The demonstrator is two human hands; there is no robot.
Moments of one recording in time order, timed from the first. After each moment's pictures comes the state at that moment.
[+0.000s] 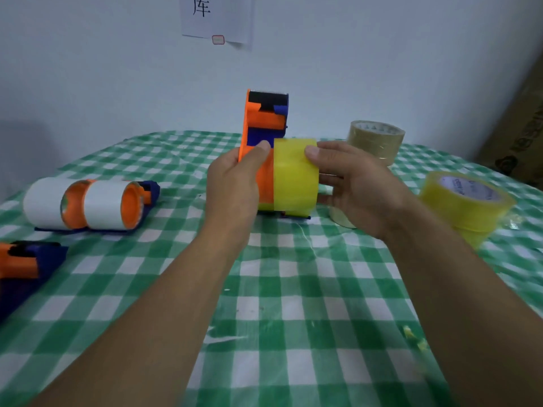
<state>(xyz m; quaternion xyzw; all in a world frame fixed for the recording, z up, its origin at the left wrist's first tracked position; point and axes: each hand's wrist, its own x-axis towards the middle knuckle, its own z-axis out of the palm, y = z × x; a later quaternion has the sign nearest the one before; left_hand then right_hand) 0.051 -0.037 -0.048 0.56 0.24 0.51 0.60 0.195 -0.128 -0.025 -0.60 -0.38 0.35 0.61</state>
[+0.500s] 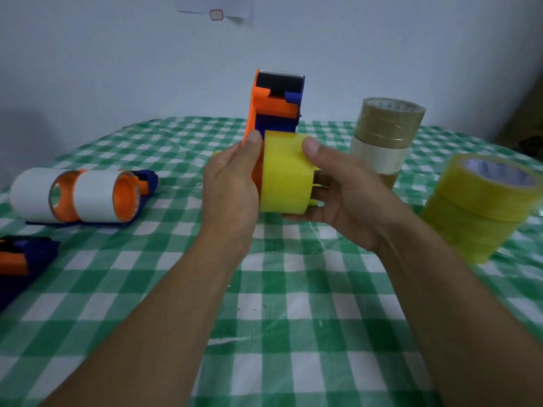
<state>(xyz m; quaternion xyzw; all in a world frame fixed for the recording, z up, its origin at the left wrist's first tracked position) 0.051 -0.044 -0.061 0.55 0.23 0.52 0.61 0.178 -0.124 -0.054 -0.54 -0.38 0.43 0.62</state>
